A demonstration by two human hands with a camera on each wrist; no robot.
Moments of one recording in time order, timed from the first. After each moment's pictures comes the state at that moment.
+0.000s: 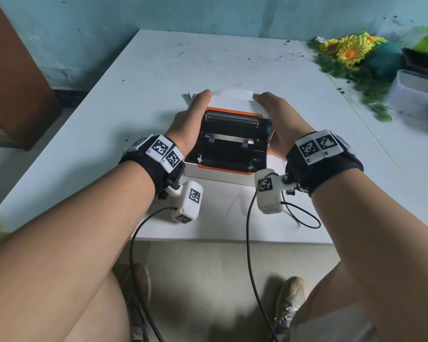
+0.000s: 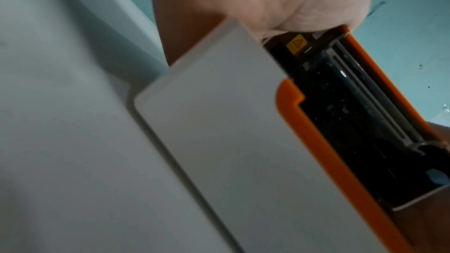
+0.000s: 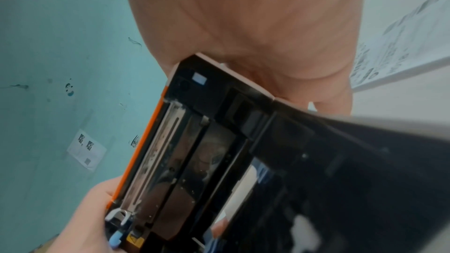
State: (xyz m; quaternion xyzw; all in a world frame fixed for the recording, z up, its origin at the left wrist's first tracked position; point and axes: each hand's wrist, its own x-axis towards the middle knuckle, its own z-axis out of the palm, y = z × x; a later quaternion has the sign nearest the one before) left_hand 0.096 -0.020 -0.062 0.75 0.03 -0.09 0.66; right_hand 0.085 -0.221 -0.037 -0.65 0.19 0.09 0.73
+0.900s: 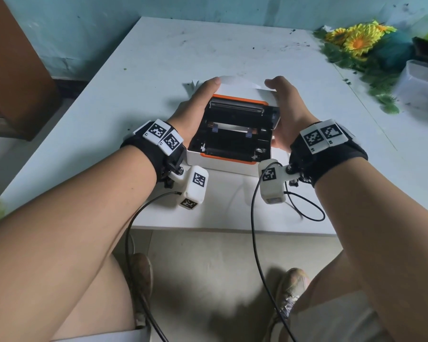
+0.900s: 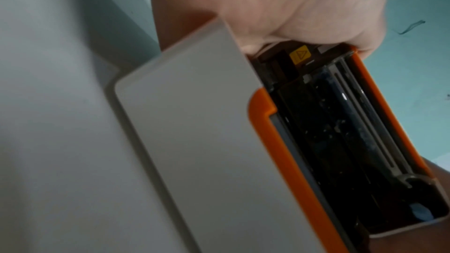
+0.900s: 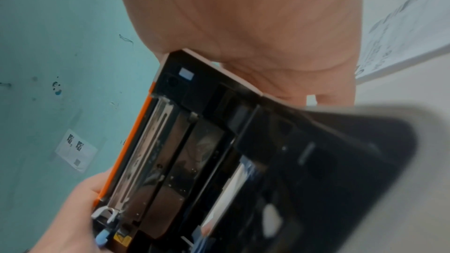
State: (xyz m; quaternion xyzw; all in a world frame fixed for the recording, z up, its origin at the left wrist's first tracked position) left_hand 0.104 -0.016 -0.069 0.71 0.00 -0.13 0.69; right_hand 0.076 -0.219 -0.034 -0.68 0.19 0.08 0.71
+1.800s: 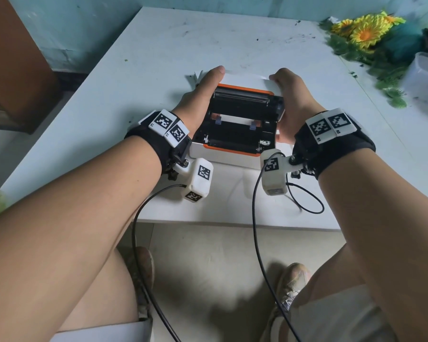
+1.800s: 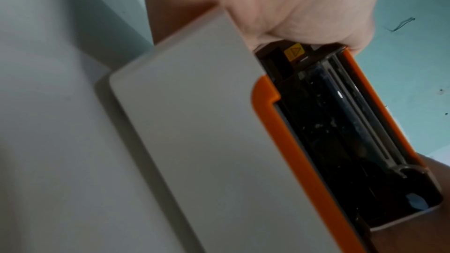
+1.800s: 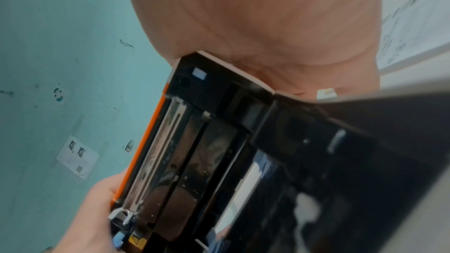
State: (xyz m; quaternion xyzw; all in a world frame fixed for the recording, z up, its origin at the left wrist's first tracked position) left_hand 0.127 -0.018 -0.092 0.72 0.03 -0.11 0.68; right_hand 0.073 -0.214 -0.025 -0.65 0.20 0.10 0.73
